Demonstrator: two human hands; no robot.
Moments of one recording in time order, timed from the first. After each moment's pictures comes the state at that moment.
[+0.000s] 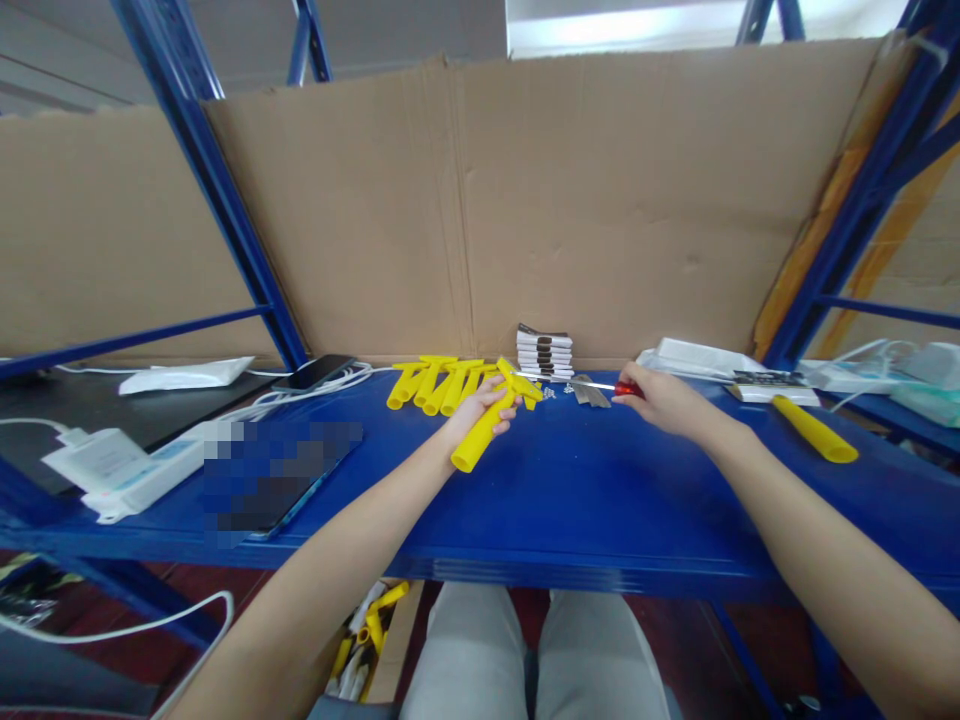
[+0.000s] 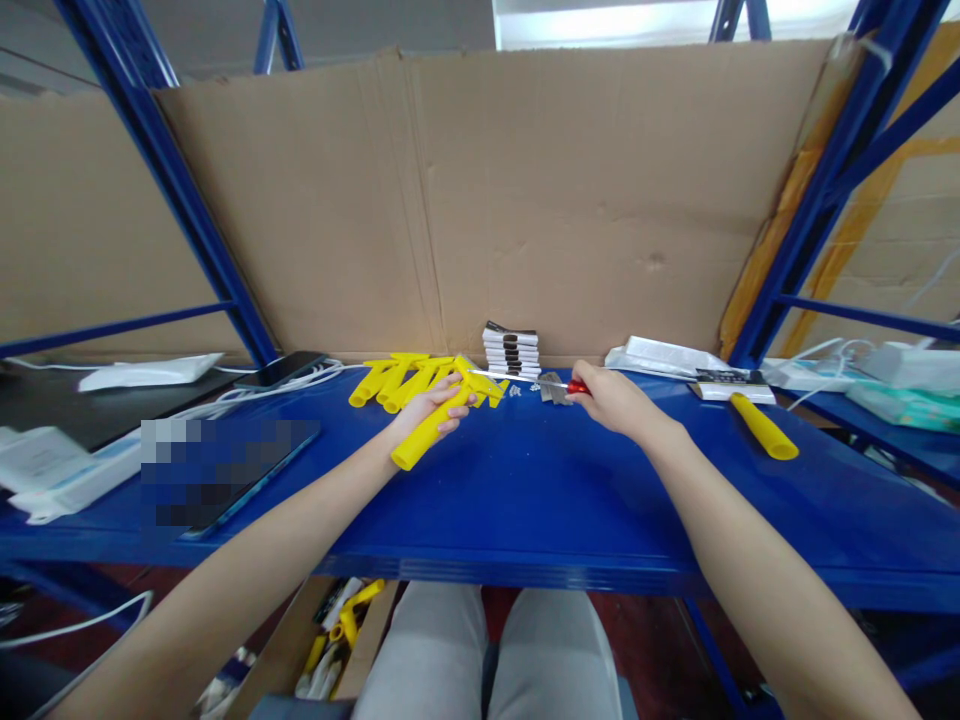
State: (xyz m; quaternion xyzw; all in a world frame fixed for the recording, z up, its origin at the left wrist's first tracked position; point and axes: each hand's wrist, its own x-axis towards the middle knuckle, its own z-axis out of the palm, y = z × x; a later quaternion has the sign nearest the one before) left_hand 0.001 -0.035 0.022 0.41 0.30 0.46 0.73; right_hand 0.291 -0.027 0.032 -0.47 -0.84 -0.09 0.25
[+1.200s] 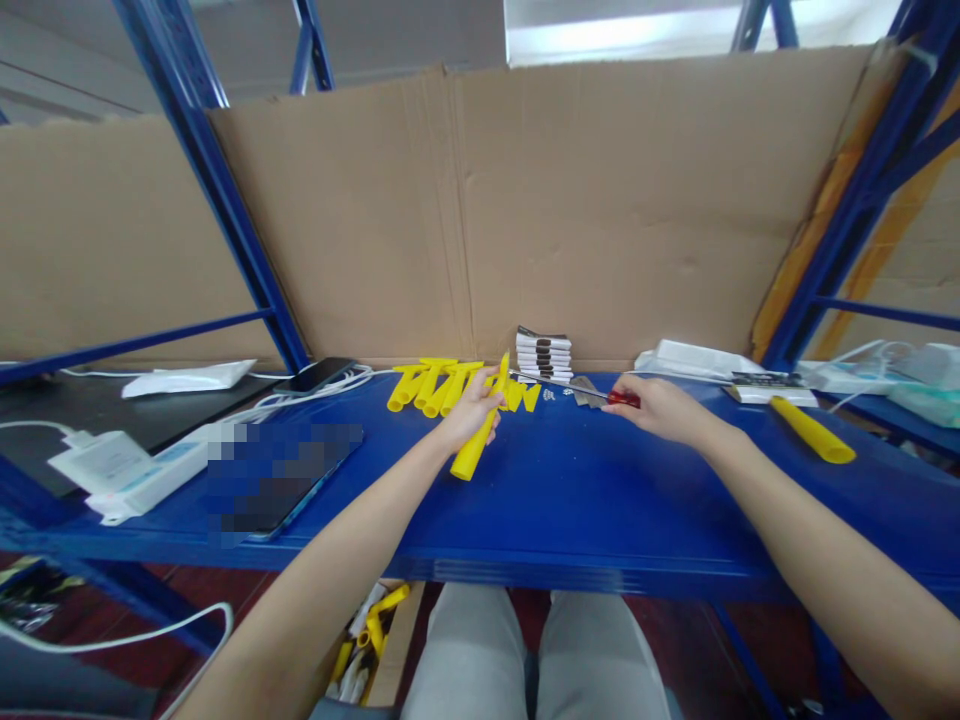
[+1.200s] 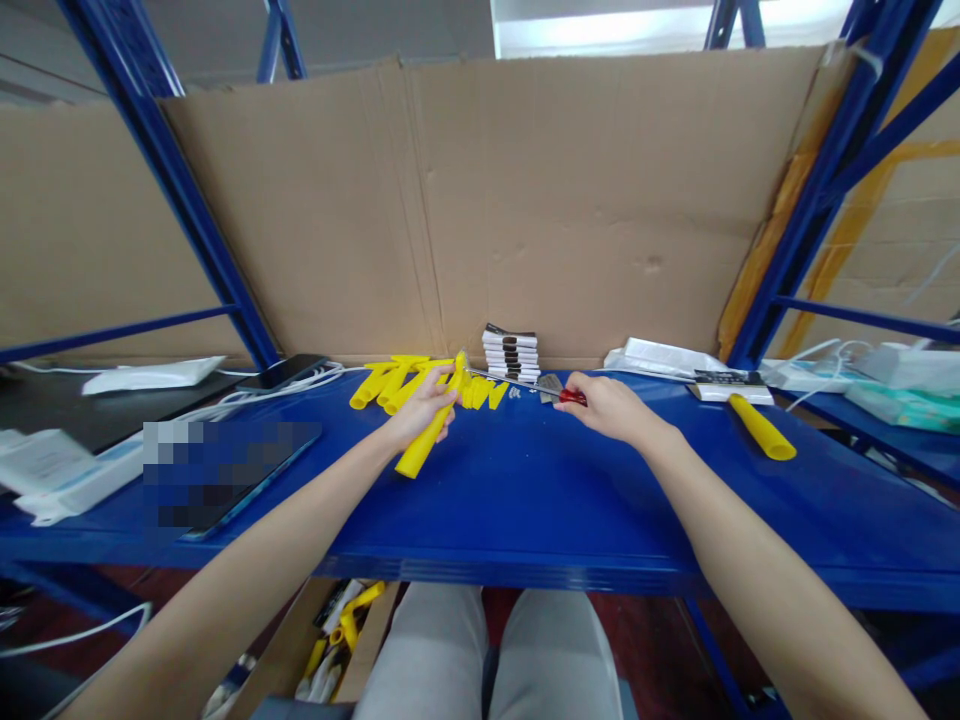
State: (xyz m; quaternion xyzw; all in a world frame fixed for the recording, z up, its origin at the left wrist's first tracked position) left_hand -0.010 -0.026 0.013 0.57 0.39 0.48 0.54; right_hand 0.286 -0.033 0.028 -0.46 -0.85 -0.06 0.25
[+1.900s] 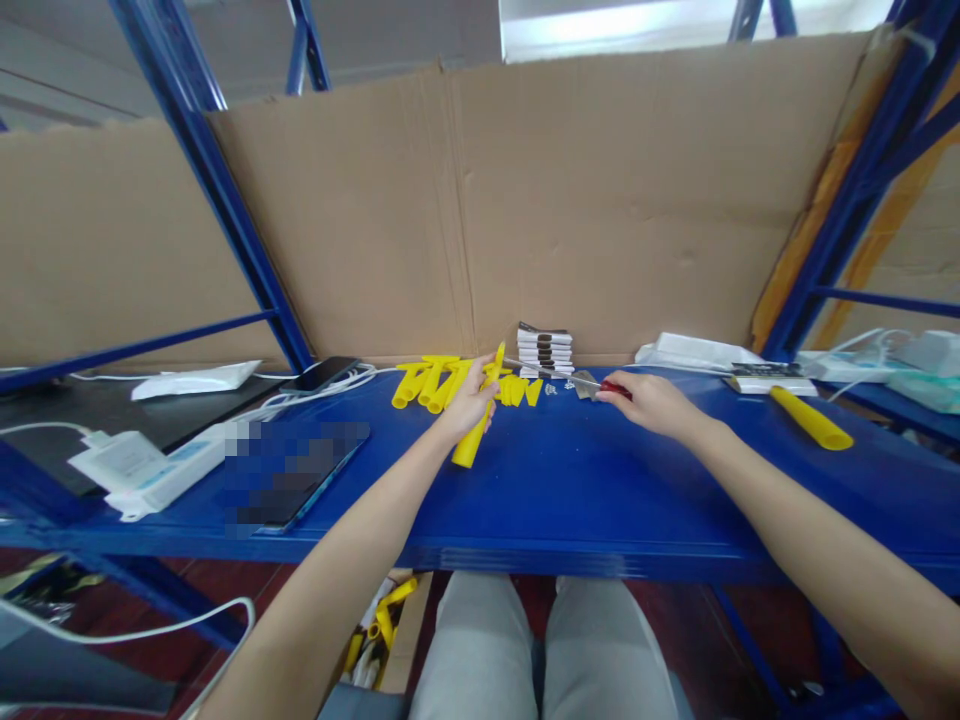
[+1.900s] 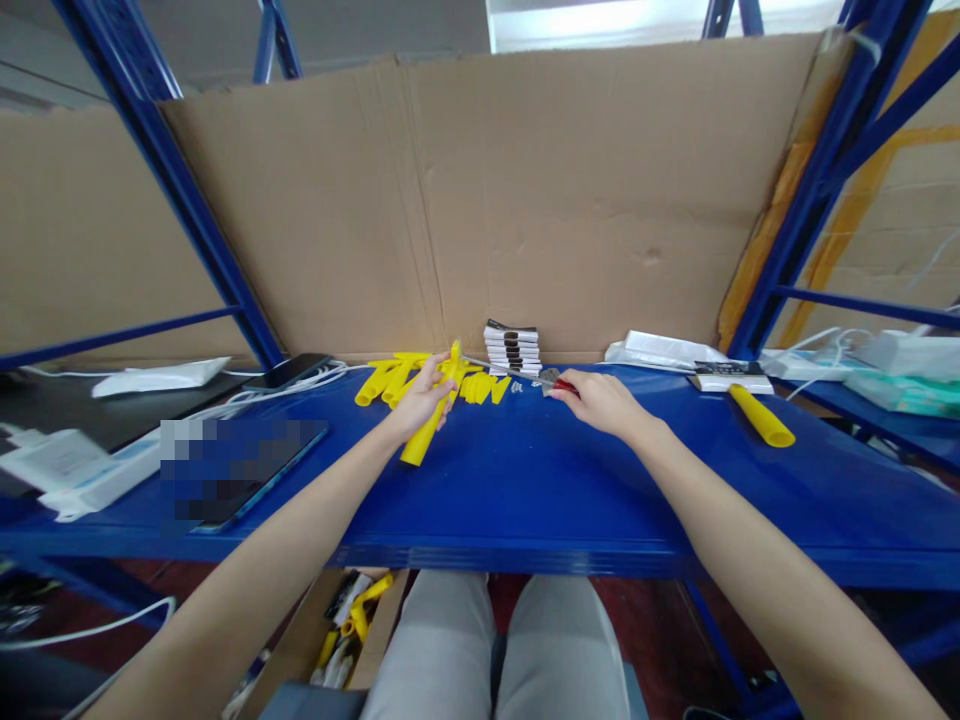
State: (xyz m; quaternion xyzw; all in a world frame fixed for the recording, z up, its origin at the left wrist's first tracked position) left_hand -0.014 -0.023 0.010 0.60 0.40 0.53 0.45; right_hand 0.274 -0.036 0.023 -0.47 -0.84 -0.09 0.26
